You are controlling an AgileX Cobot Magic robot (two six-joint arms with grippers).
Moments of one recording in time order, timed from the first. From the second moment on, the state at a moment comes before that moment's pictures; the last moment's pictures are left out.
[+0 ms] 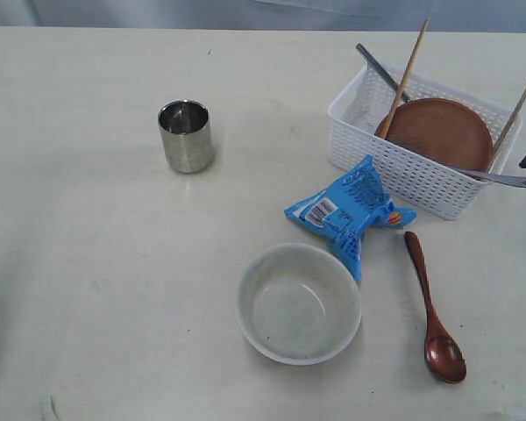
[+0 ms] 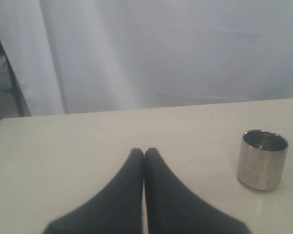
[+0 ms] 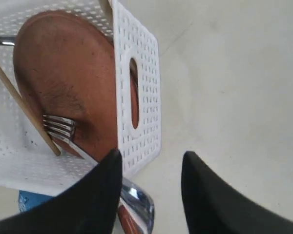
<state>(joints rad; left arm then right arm) -0.11 0.00 0.00 0.13 0.17 -0.10 -0.26 1.37 -0.69 0.50 0.57 0.04</state>
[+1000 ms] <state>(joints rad) -0.11 0.00 0.00 0.13 0.17 -0.10 -0.22 1.83 -1.26 0.42 0.48 -0.04</state>
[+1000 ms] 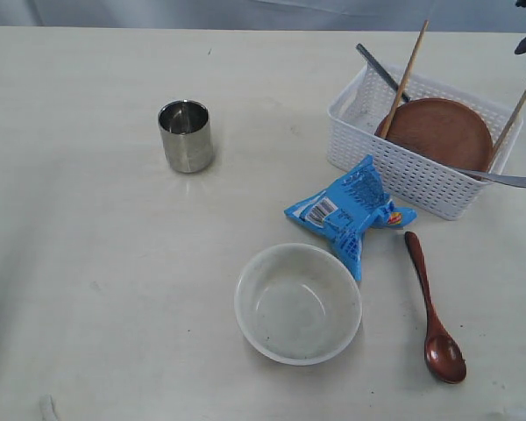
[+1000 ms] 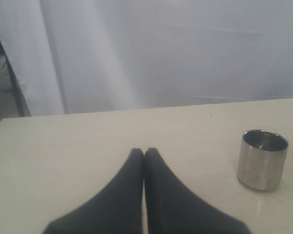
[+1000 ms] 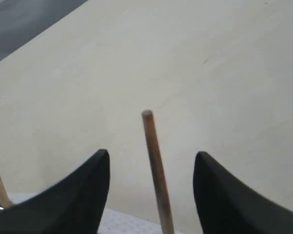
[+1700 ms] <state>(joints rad) -0.11 0.00 0.00 0.13 0.17 -0.10 -0.22 1.83 -1.26 0.42 0.47 -0.05</state>
